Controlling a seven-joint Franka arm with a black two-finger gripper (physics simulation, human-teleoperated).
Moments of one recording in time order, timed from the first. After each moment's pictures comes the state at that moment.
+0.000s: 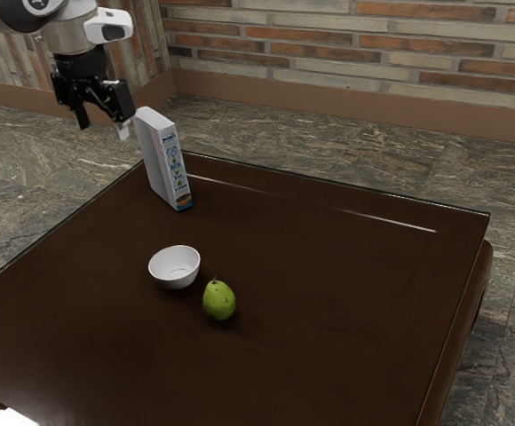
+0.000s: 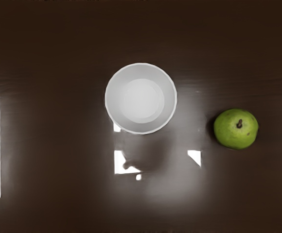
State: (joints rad) arm -0.07 -0.05 0.14 -1.57 0.05 1.57 0.11
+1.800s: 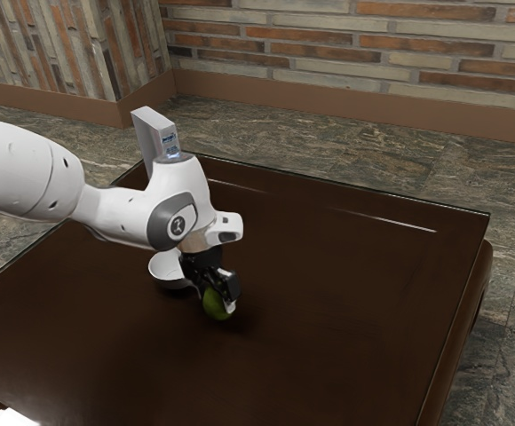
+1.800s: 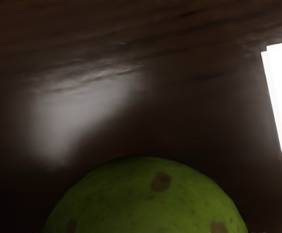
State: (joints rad) arm -0.06 0.35 -0.05 -2.05 -0.14 2.38 0.21
